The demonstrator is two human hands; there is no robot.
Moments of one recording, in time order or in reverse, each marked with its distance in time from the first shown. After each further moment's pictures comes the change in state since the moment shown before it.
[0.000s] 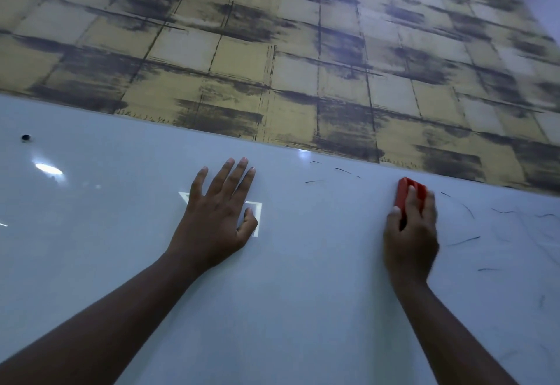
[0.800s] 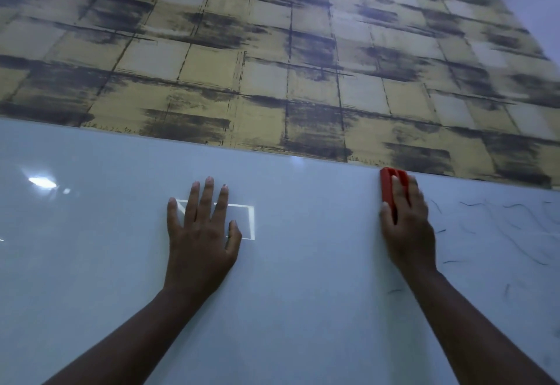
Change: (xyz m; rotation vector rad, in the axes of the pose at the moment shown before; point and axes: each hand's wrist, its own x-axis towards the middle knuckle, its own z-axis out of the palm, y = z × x) left_hand -0.015 0.064 0.018 -0.028 0.229 -0.205; right_hand 0.051 0.059 -0.030 -0.113 -0.182 -0.185
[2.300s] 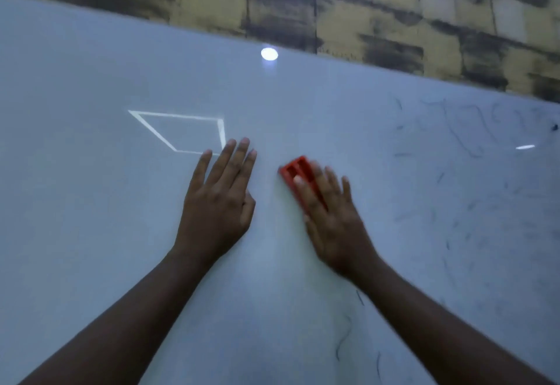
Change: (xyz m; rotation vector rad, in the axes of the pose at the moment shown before) left_hand -0.096 0.079 0.006 -0.143 -0.034 0.272; right_hand -0.174 -0.003 -0.023 -0.132 -0.225 -0.602
